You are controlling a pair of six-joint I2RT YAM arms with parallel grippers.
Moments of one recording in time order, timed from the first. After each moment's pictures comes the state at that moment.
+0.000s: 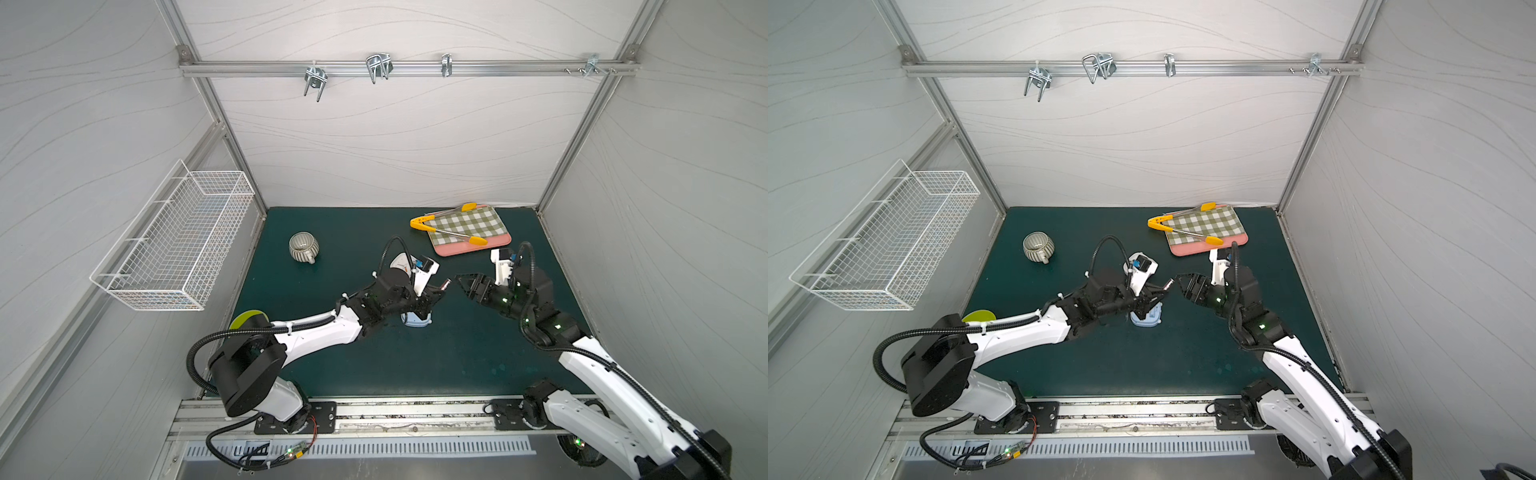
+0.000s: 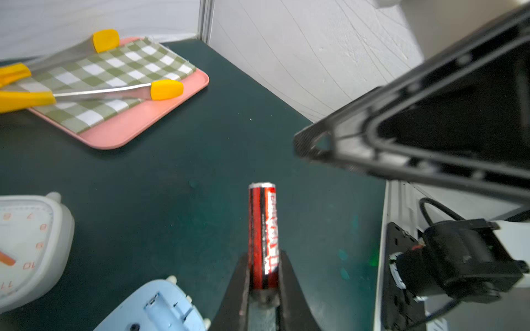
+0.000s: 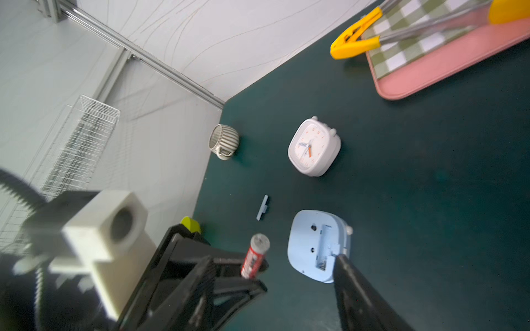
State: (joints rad) left arm -0.80 1.48 0.85 0.24 0.31 -0.29; right arm 0.50 0.82 0.71 -0.28 -0.25 0.67
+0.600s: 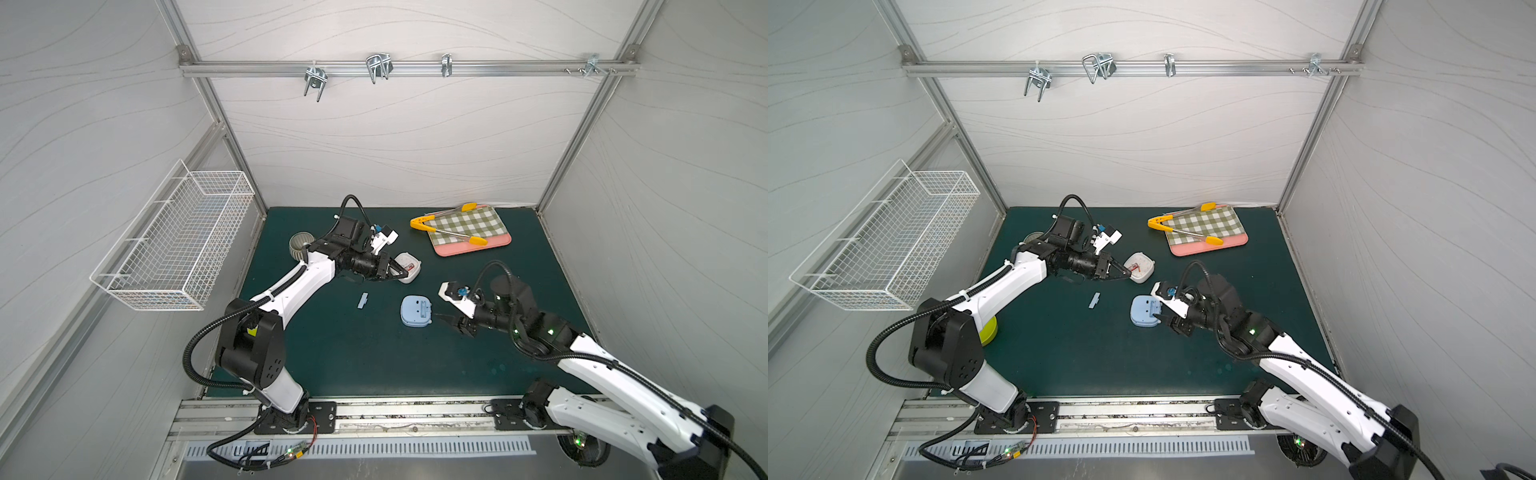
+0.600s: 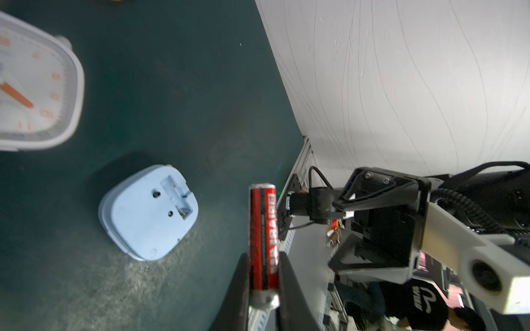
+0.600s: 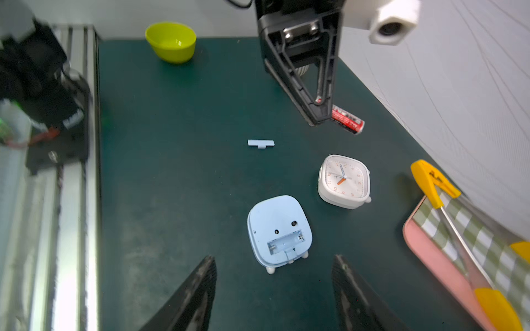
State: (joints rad) left arm -0.38 1.61 1.28 -0.65 1.02 -0.28; right arm 0.82 0.90 0.76 -0.37 -0.24 -0.48
